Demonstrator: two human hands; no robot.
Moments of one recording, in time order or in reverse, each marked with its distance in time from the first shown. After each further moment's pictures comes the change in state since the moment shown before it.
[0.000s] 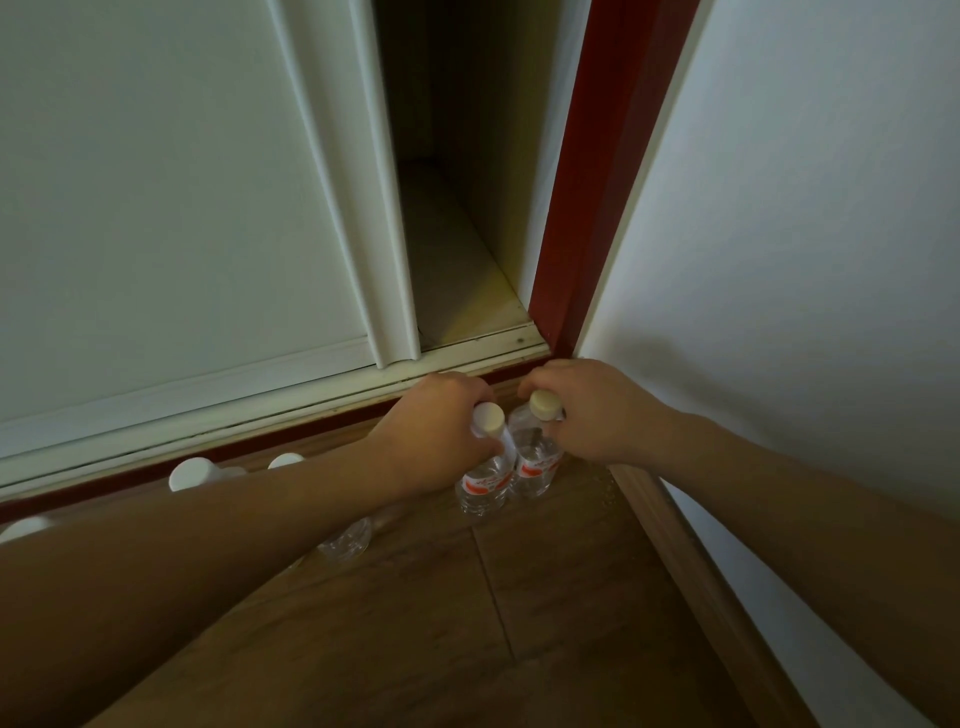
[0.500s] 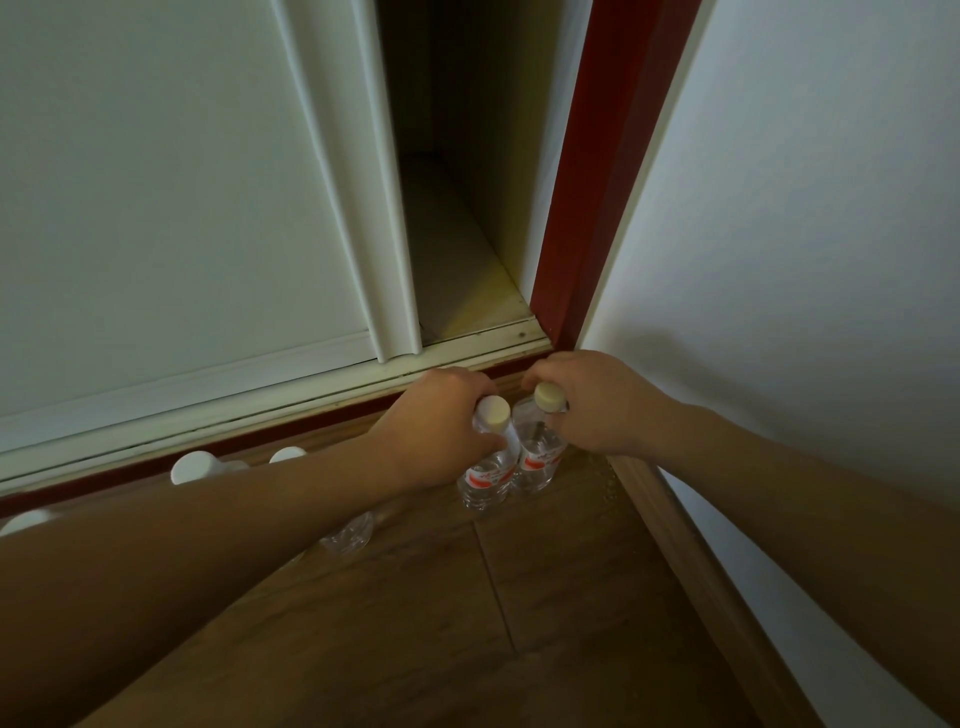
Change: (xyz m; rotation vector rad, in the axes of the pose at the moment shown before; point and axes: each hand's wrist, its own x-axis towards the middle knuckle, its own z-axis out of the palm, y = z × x) left_hand -0.001 0.001 0.000 -0.002 0.003 0.012; right_hand 0.003 0.002 -0.001 -0.042 0.000 -0.004
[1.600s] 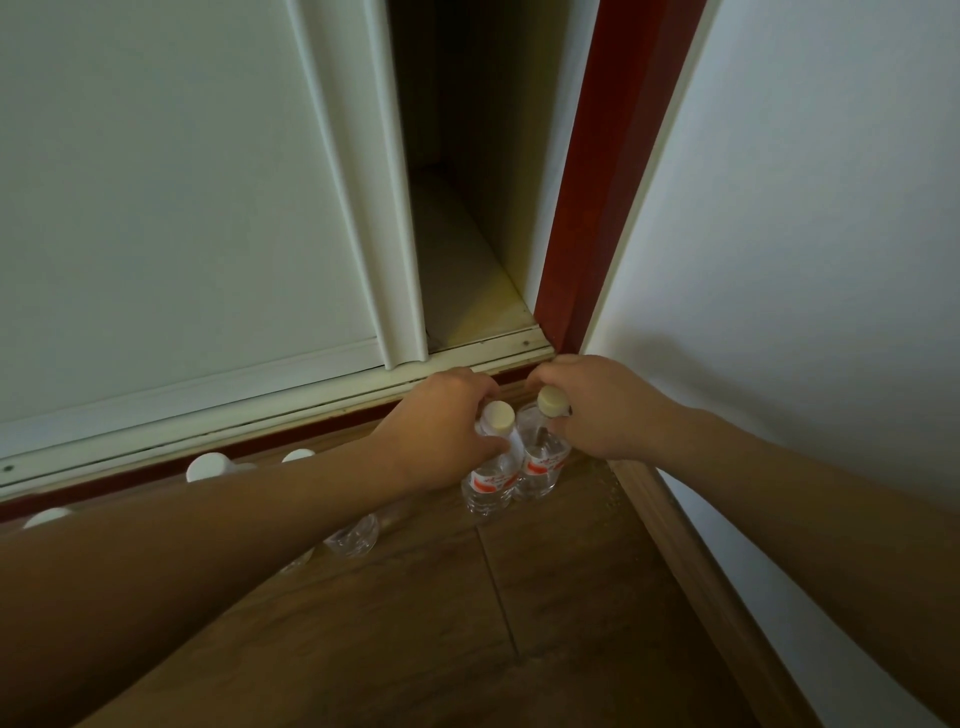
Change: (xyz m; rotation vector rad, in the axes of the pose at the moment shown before) left_hand -0.004 0.001 -0.006 0.006 0.007 -0.027; right_hand -0.003 -0.006 -0.006 -0.028 0.001 0.014
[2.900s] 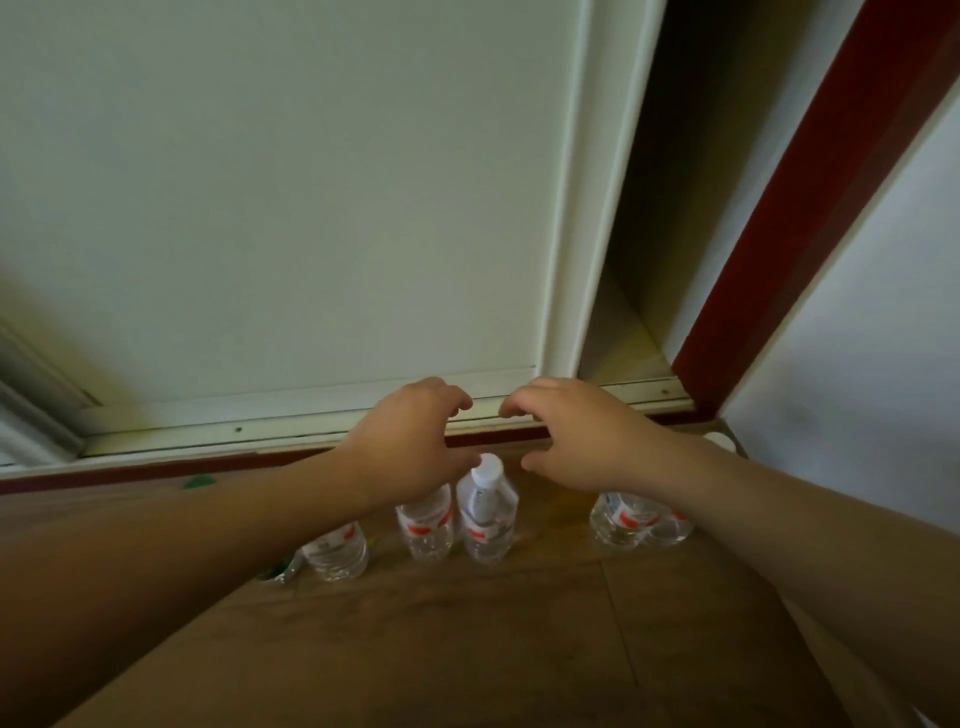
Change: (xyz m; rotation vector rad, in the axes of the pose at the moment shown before) left_hand -0.120 -0.088 -0.109 0.165 0.108 -0.273; right_hand 0.039 -0.176 -0.003 0.030 -0.070 -0.287
